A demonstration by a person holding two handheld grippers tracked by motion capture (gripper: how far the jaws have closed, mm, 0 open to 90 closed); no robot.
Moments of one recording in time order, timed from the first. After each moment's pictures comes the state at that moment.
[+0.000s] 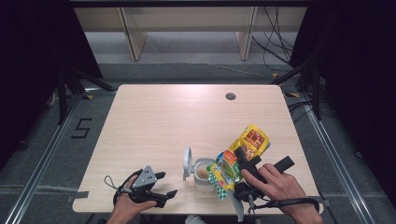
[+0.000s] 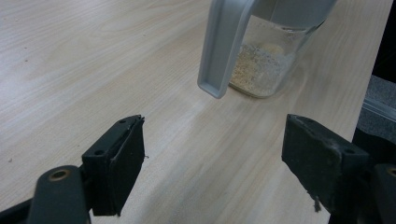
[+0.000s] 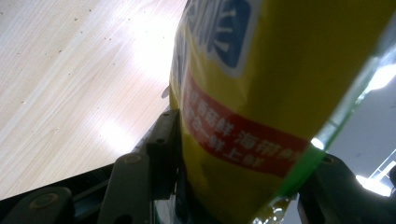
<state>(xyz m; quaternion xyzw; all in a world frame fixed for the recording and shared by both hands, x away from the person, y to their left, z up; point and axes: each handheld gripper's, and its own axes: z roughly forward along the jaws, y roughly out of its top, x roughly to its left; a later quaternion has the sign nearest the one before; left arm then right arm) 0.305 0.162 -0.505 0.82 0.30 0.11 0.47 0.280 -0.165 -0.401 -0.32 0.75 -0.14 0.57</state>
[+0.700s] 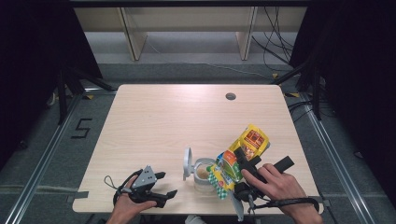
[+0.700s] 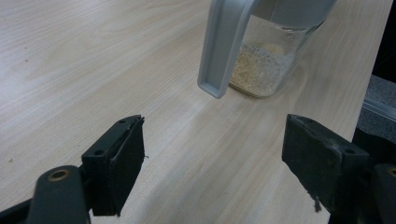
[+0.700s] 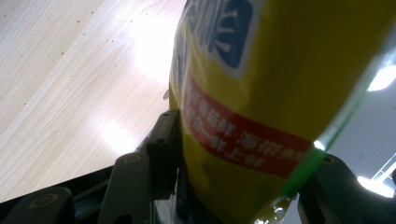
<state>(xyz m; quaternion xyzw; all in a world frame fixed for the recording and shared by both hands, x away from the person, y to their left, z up) 0.306 0.162 -0.504 0.83 0.30 0.11 0.46 0.280 -0.166 -0.403 -0.31 0.75 -0.14 0.57</state>
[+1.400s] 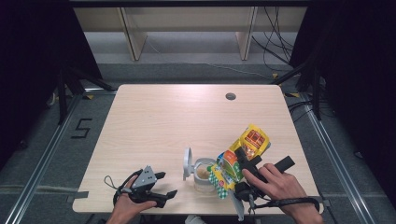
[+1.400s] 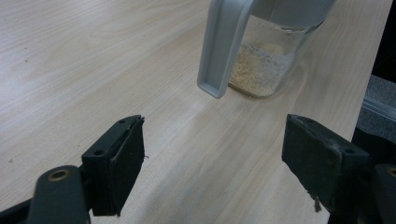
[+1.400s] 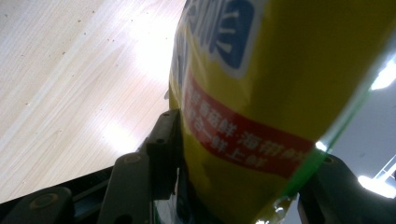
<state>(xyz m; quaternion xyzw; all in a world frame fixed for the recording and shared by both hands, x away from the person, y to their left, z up) 0.306 0.163 -0.504 0.83 0.30 0.11 0.46 0.282 -0.166 -0.401 -0.33 0.75 -0.14 0.56</state>
